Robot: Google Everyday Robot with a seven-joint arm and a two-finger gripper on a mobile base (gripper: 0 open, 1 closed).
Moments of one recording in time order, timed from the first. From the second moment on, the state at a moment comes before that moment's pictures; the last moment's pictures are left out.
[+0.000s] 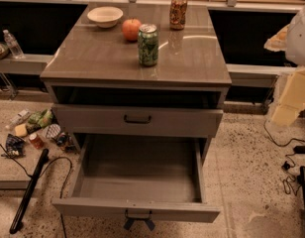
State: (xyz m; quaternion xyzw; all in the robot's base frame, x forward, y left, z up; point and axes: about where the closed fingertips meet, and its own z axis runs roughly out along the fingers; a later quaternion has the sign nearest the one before) arm 0.438 -0.217 0.976 -0.60 0.78 -0.03 0.16
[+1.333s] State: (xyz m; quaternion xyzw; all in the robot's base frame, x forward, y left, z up) arm 0.555 -0.151 0.942 -0.52 0.77 0.13 0.34
